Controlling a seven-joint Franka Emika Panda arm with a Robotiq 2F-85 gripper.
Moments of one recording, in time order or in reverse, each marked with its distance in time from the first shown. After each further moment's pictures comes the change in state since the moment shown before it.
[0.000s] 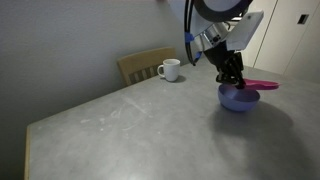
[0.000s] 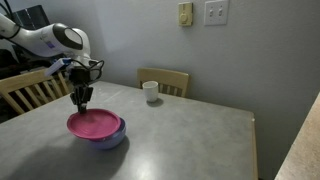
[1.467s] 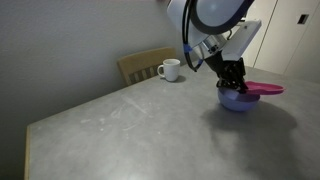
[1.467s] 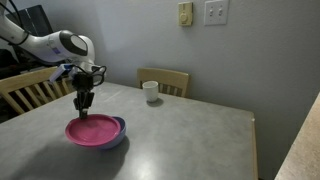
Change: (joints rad) arm 0.000 0.057 -0.017 0.030 0.008 -0.033 0.072
